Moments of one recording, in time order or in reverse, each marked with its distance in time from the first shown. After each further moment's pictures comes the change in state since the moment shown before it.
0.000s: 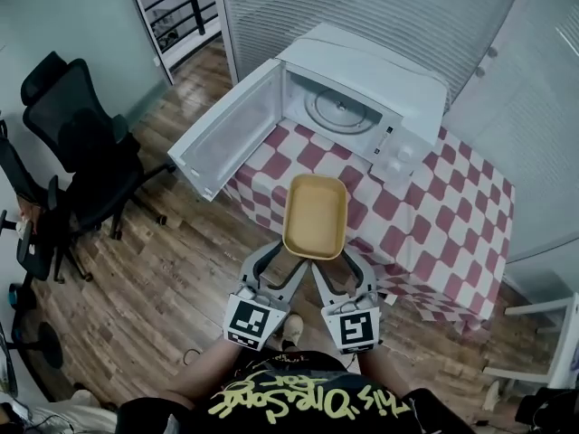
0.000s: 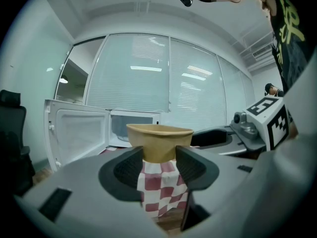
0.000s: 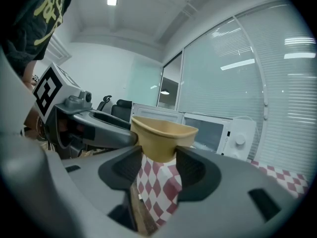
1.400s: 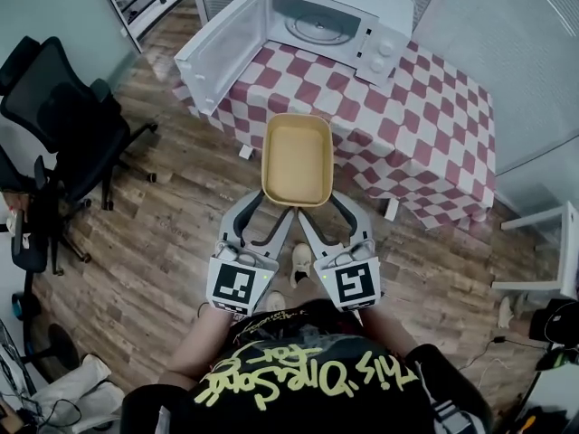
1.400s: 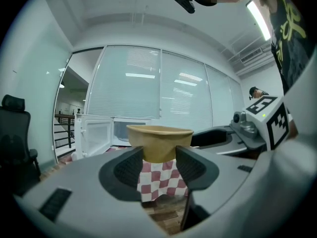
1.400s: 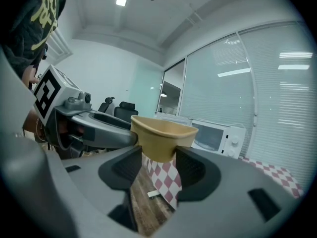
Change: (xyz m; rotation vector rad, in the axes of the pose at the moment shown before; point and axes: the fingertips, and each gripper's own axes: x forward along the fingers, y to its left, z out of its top) left arm -0.162 -0.036 -0.008 0.037 -0.058 -0.066; right arm -0.089 0.137 0.043 -0.020 0.001 -0.081
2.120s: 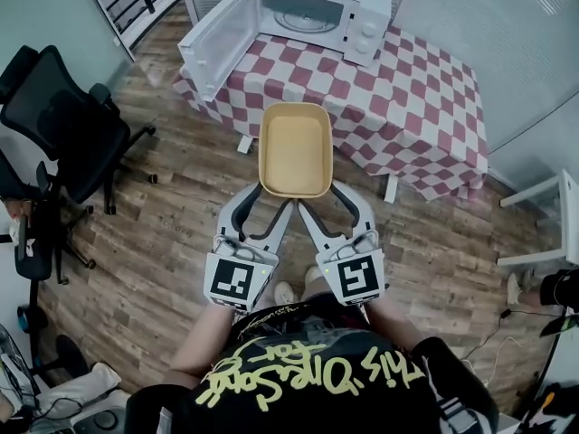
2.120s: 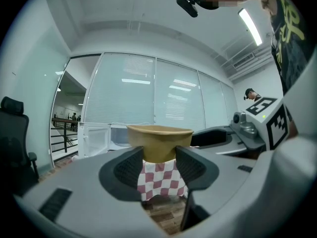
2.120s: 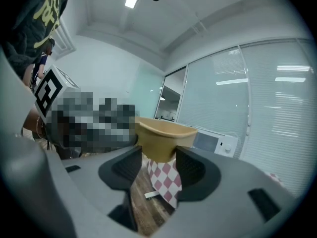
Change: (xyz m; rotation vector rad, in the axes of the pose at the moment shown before) left arm -0.067 -0.029 0.015 0.000 -0.090 -0.046; right arm -0.055 0.048 0.025 -0.052 -0.003 -0.060
